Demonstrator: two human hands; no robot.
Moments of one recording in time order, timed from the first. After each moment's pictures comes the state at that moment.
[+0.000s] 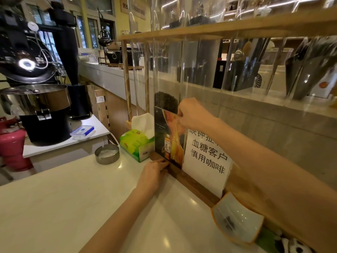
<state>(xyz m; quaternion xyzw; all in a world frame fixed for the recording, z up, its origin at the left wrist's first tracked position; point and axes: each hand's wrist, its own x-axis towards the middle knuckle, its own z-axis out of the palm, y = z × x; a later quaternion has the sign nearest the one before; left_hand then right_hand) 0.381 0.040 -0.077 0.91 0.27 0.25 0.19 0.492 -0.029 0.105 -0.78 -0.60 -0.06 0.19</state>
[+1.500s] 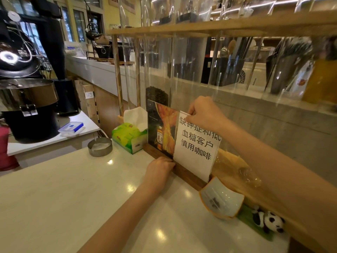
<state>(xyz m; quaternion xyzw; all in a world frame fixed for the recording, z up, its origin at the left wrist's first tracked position) 0.381 -0.014 -0.067 0.95 0.18 0.24 0.07 0.496 -0.092 0.098 -0.80 -0.54 -0.10 0.24</state>
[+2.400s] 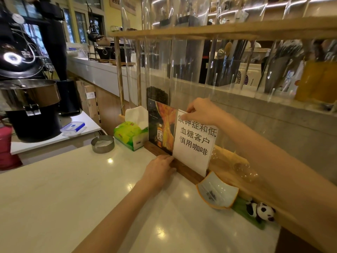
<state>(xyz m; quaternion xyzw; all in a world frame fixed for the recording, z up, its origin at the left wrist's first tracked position) 0.373 -0.024 -0.062 0.95 0.24 0.16 0.14 0.498 -0.098 0.106 -0.82 -0.54 0.00 0.19</state>
